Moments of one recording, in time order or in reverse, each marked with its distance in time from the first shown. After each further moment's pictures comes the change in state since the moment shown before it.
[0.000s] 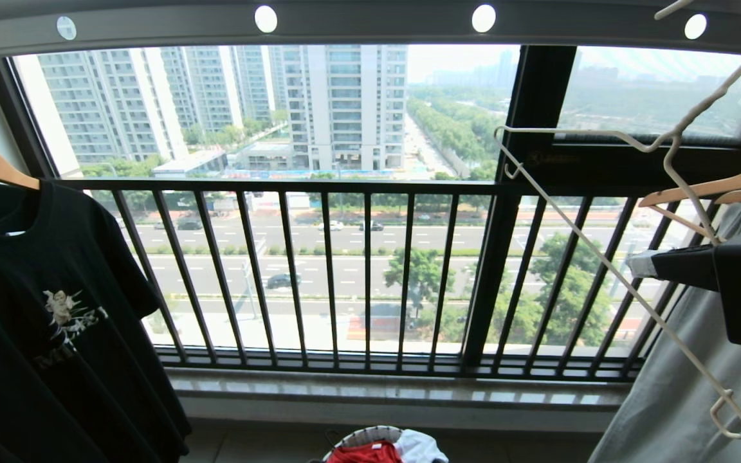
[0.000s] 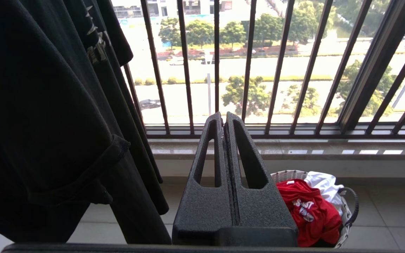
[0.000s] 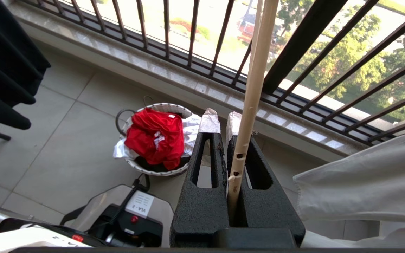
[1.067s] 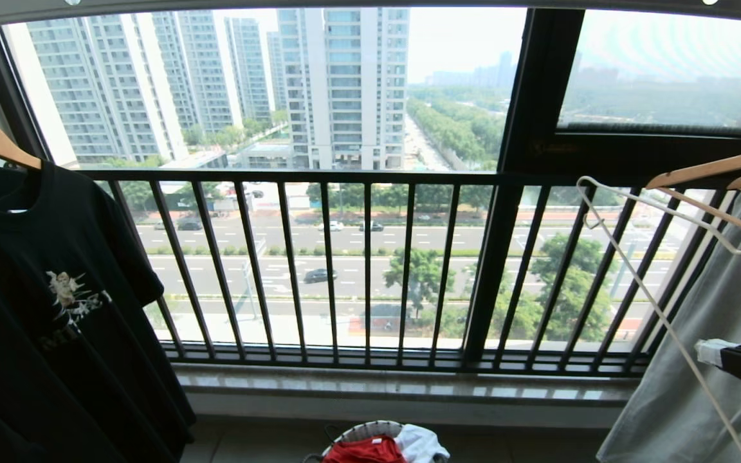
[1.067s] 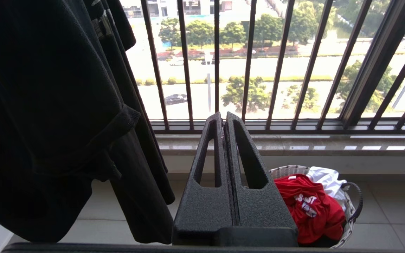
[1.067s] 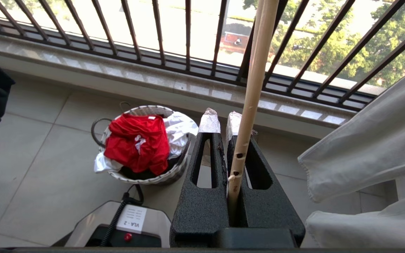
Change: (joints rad) left arm 0.000 0.000 0.000 0.000 0.000 0.000; right arm -0.153 -0.296 0.566 -0.350 -0.001 0.013
